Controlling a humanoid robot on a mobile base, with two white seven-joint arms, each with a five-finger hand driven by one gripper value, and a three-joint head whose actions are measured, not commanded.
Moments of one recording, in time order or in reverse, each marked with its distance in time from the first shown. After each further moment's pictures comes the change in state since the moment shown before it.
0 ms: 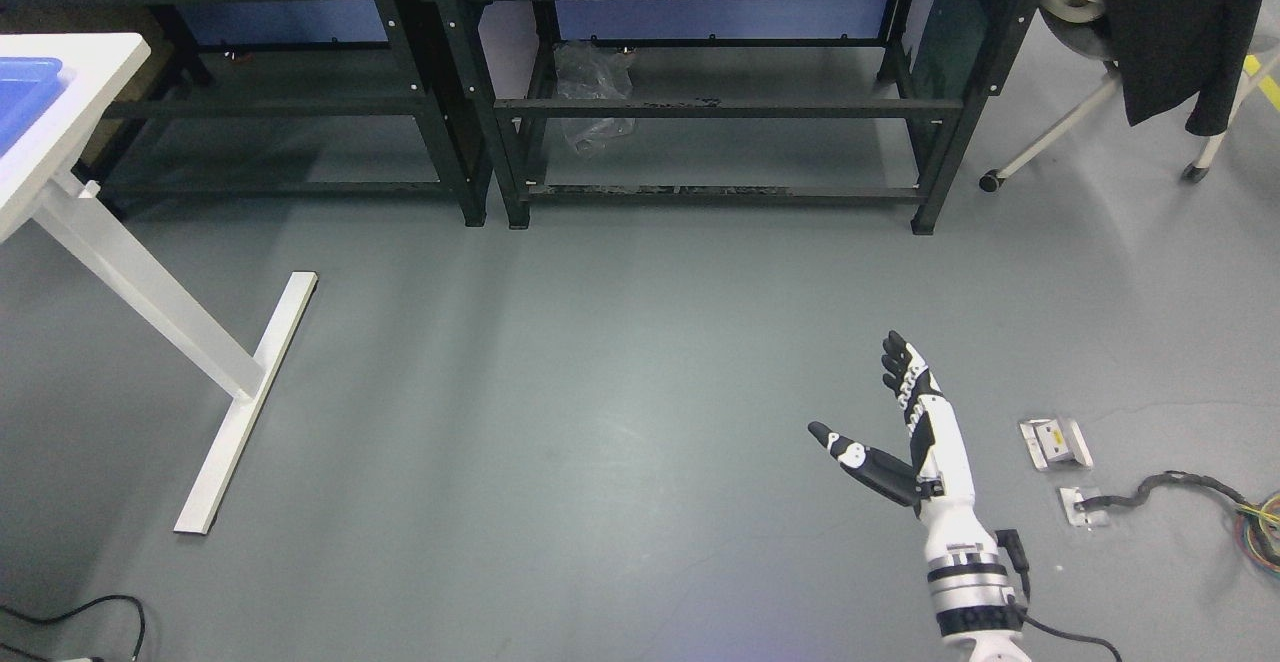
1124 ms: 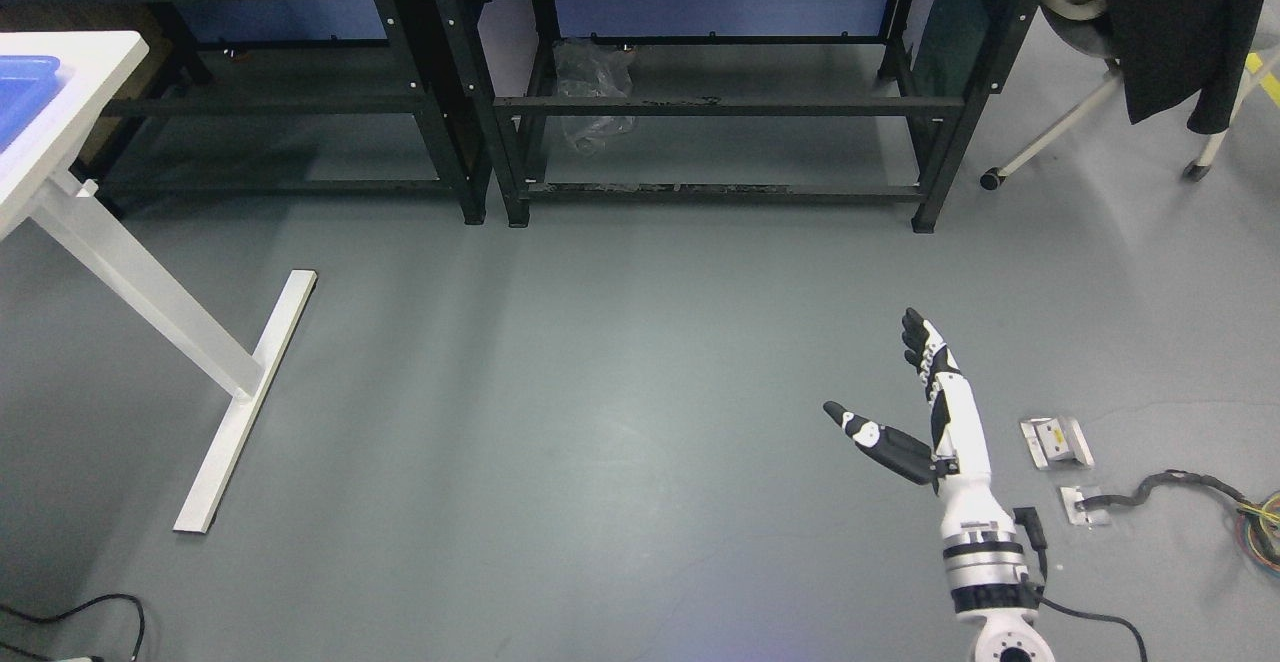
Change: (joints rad) left arm 0.000 0.000 0.000 0.000 0.000 0.000 0.000; right arm -0.045 0.000 -0.052 0.001 0.119 0.000 -0.026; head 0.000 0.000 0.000
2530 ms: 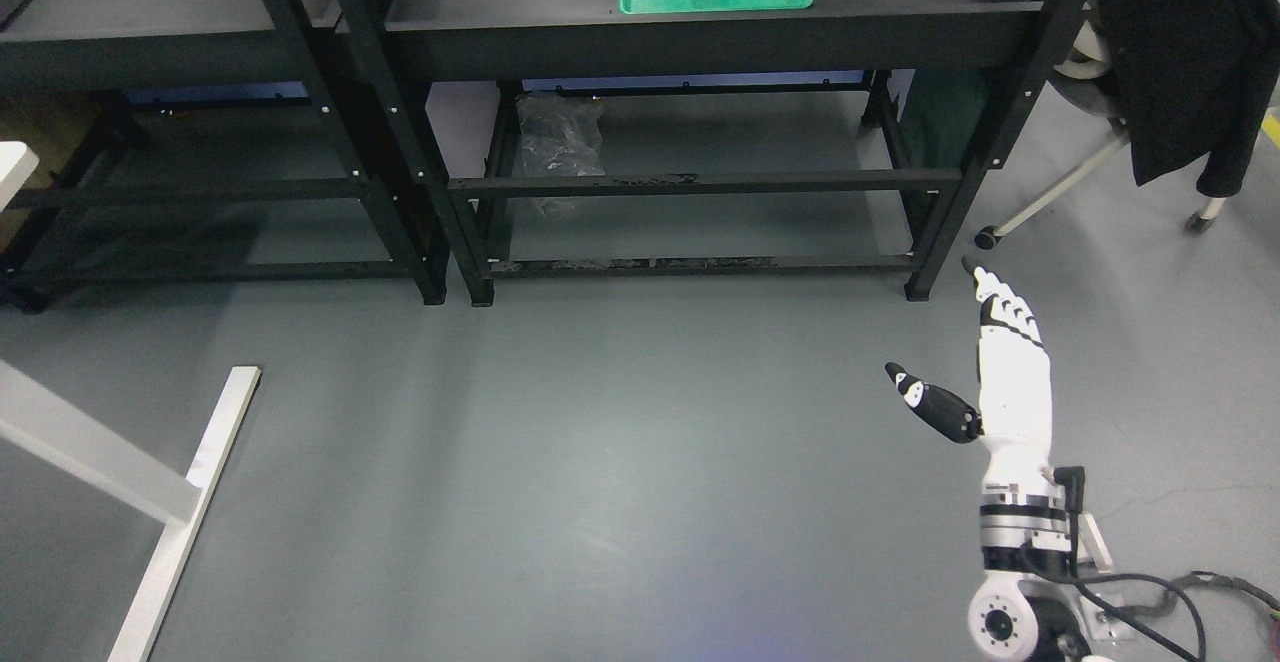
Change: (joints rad) left arm 0.000 0.000 0.000 0.000 0.000 0.000 0.000; right arm -0.064 -0.005 -0.032 -0.002 0.668 0.097 -0.236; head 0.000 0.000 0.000
